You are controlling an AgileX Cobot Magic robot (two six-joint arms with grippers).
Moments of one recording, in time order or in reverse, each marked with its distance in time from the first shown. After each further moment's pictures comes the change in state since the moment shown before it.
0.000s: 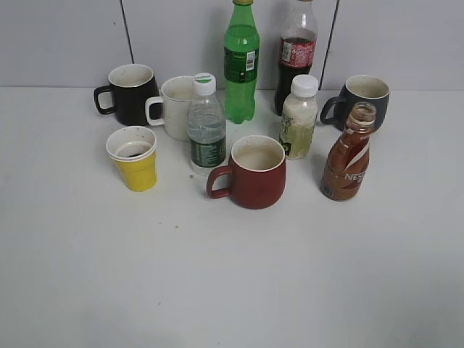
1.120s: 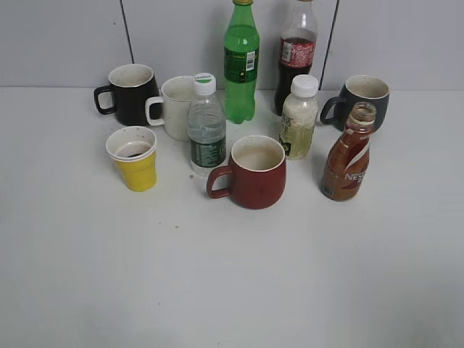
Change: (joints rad) left arm 0.000 0.000 0.000 0.000 0.000 0.000; right arm 0.000 0.000 0.000 0.000 0.000 0.000
